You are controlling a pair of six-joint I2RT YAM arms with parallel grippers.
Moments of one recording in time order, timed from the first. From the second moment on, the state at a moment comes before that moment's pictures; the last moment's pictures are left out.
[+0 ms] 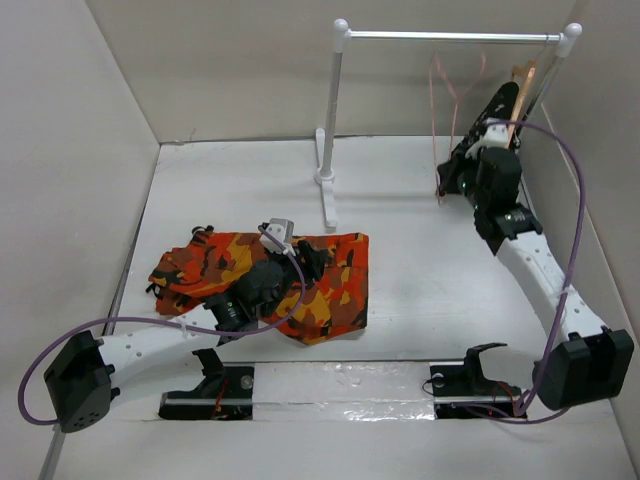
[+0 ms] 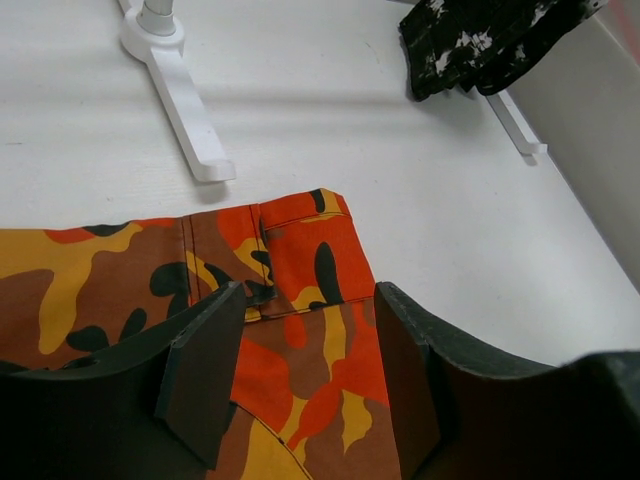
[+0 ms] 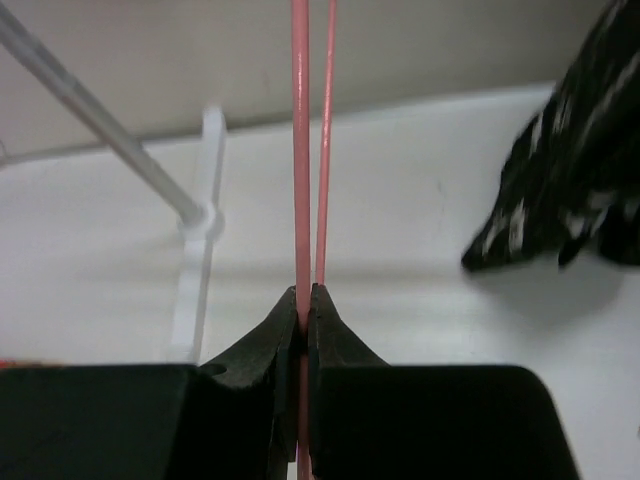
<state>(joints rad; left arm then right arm) -0.98 0.94 0.47 0.31 -0.49 -0.50 0.17 1.23 1.17 -0.14 0.01 0.27</state>
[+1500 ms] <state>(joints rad) -1.02 2.16 1.80 -0.07 -0.46 -0.30 0.57 0.86 0.44 -0.15 0.21 0.54</state>
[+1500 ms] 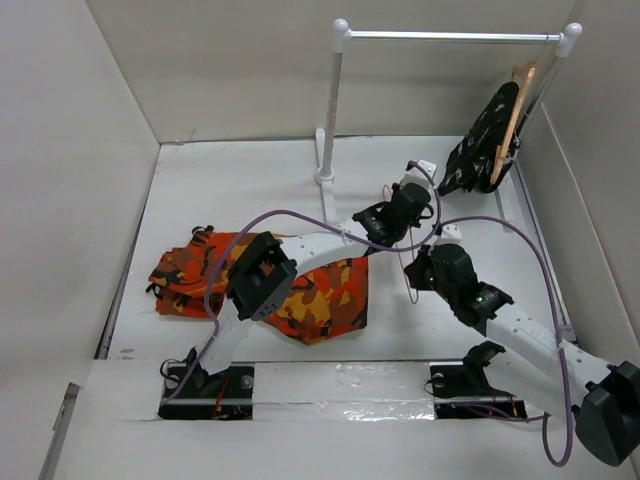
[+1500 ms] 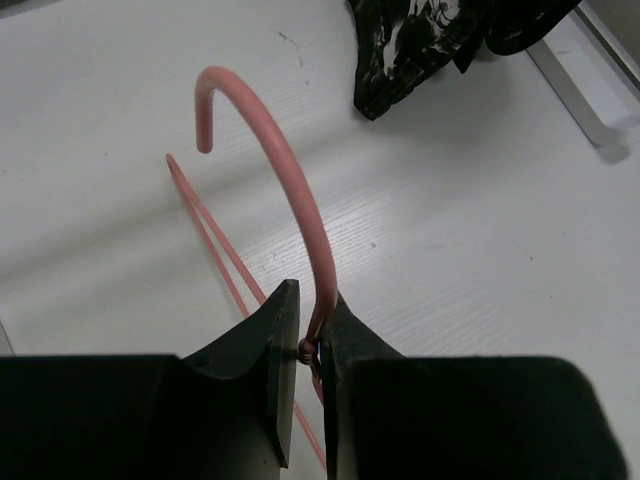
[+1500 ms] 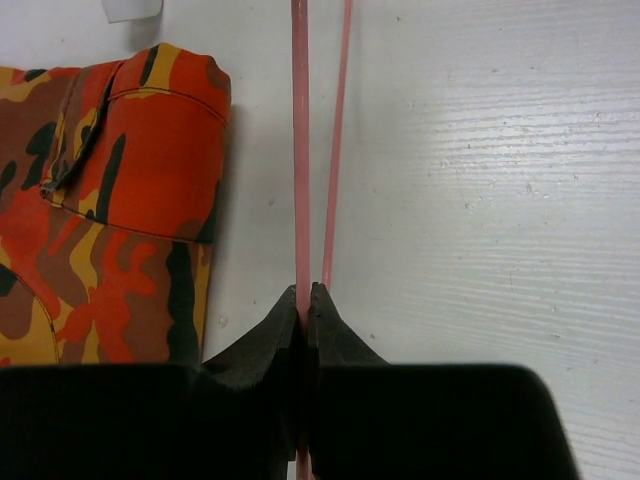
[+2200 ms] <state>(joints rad) -1.08 1.71 1.06 0.37 -0.48 -0.57 0.65 0.55 0.43 -0.27 0.19 0.62</state>
